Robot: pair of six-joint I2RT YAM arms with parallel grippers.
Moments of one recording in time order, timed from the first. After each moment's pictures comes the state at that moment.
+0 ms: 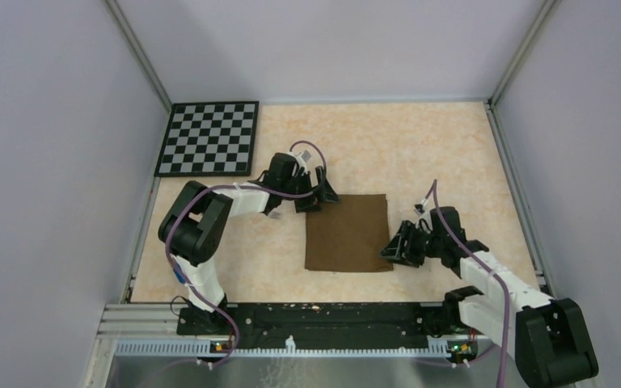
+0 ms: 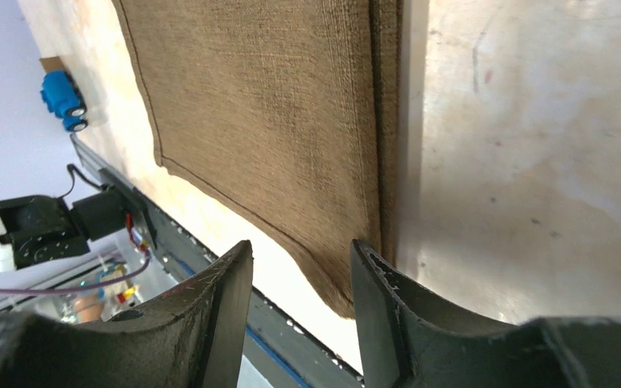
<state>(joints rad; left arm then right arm) -0.49 1.83 0.95 0.17 0.53 -0.76 0.25 0.96 0.28 -0.21 -0.58 0.67</state>
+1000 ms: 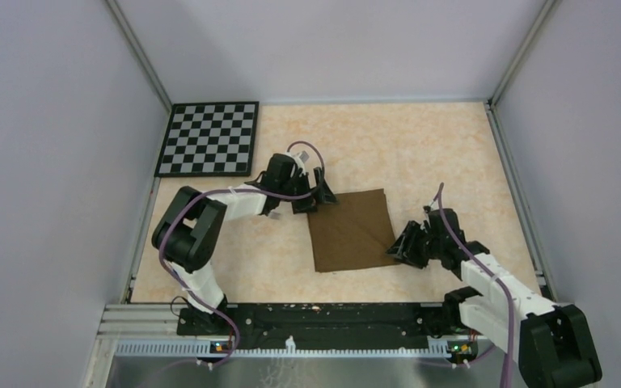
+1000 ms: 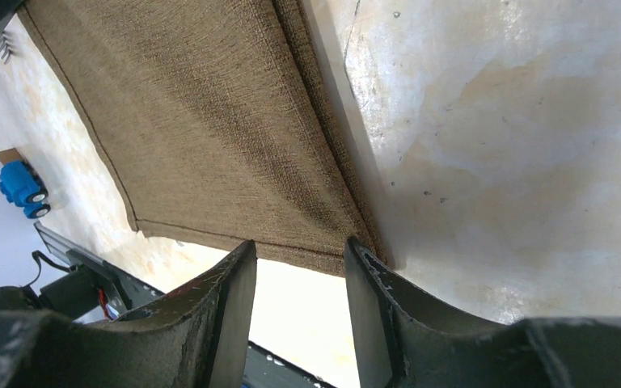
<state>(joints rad) -0.49 1.79 0.93 0.15 0.50 -0.75 0.28 0.90 0.28 -0.30 -0.34 0.77</state>
